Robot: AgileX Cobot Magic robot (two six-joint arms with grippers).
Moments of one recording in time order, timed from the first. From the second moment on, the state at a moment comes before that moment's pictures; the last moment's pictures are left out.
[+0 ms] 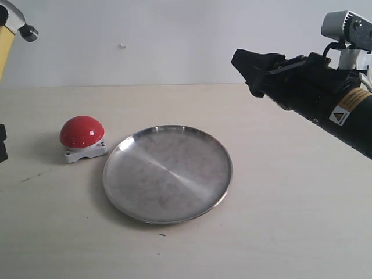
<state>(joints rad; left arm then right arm) -0.22 0.97 -0.34 0.15 -0.17 -0.29 0.34 1.52 -0.55 -0.31 -0.91 0.63</state>
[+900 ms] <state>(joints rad) -0.29 1.34 -0.49 0.20 0.06 -0.36 0.34 1.52 -0.55 -0.31 -0.91 0.63</state>
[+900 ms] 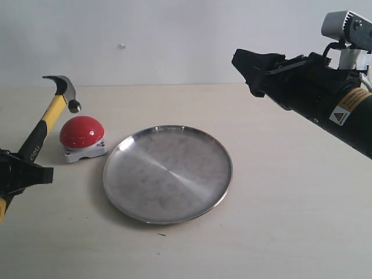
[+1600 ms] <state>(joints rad) -0.29 1.17 -0.58 0.22 0.12 -0.33 0.34 1.52 -0.55 -0.31 -0.91 0.63</state>
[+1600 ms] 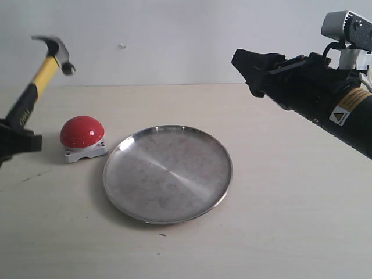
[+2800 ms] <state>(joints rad) -0.29 1.41 -0.51 0.23 0.05 -0.37 0.34 1.52 -0.55 -0.31 -0.91 0.63</state>
